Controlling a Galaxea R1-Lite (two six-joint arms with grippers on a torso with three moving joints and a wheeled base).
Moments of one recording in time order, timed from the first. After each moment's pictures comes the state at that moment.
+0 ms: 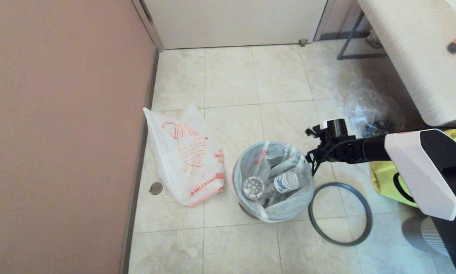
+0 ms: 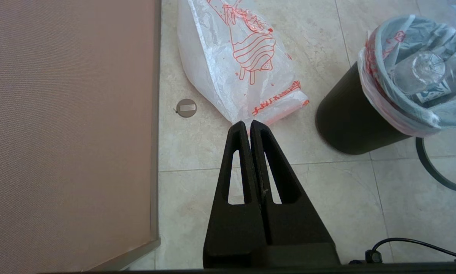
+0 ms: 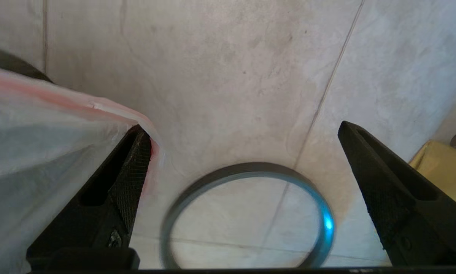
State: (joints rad) left arm 0.00 0.00 -0.01 -0.02 0.00 -0.05; right arm 0.17 2.55 -1.98 0.00 -0.18 -0.24
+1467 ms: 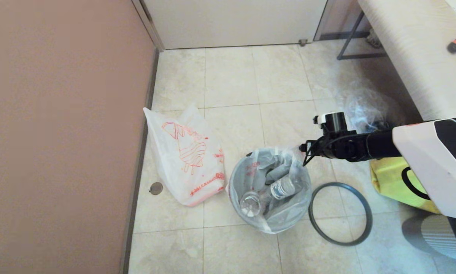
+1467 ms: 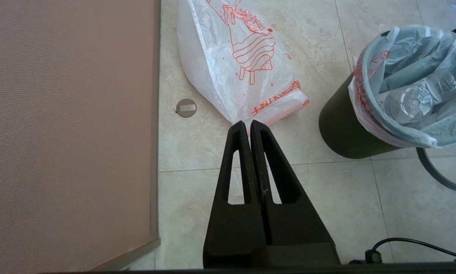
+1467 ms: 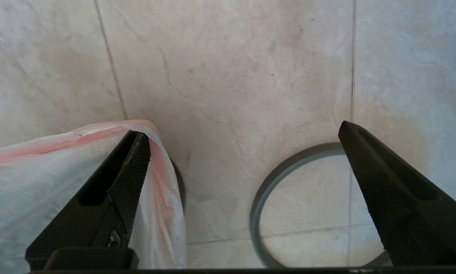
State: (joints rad) left arm 0.00 0.00 -0.01 -0.02 0.00 -0.05; right arm 0.22 2.41 -1.84 -0.06 -0.23 0.18
